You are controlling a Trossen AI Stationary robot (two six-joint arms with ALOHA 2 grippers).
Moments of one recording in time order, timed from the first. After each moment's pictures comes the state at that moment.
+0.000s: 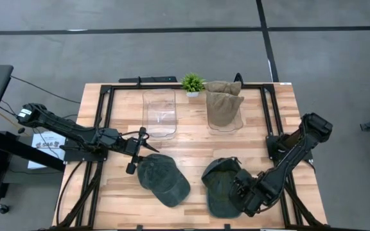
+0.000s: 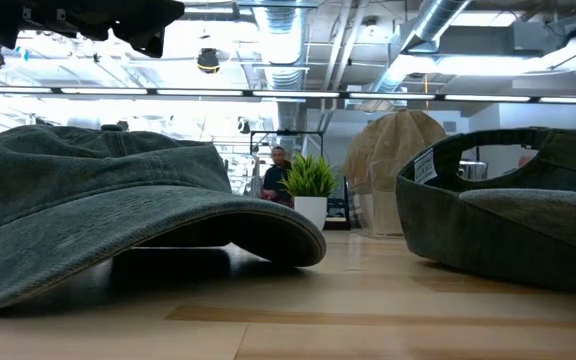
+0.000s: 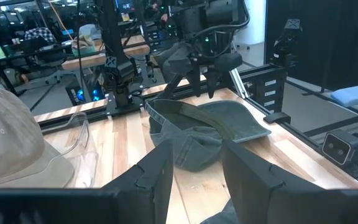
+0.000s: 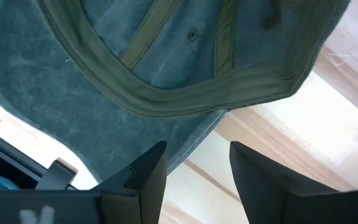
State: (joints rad) left arm -0.31 0.91 0.36 0.45 -0.05 0.21; right arm 0.84 1.66 1.17 -1.00 0.05 1.72
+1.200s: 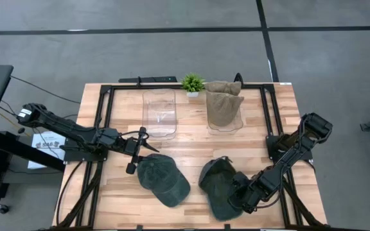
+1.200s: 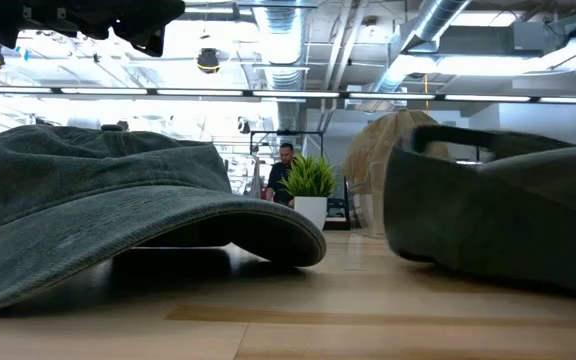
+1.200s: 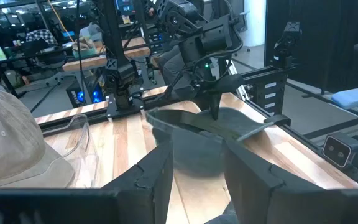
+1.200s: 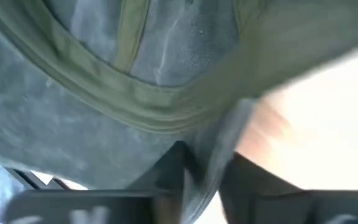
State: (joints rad) left arm -0.31 0.91 0.36 0.46 -0.05 0.20; right arm 0.84 1.66 0.92 -0.58 0.08 1.68
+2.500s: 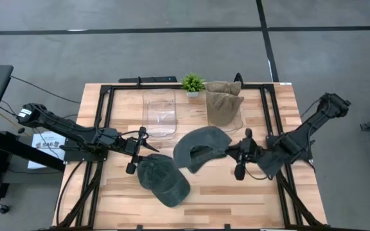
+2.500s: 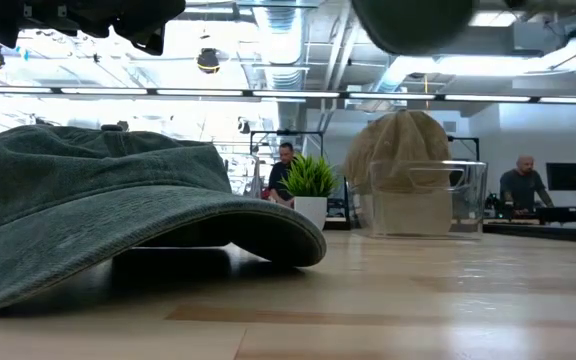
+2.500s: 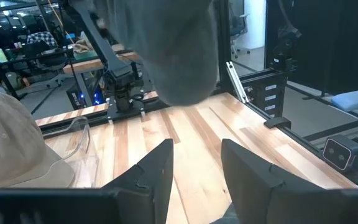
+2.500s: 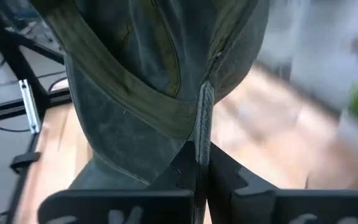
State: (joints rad) left arm -0.31 0.91 0.36 0.47 -0.05 0.20; right arm 0.67 1.12 0.92 -0.35 0.87 0.50
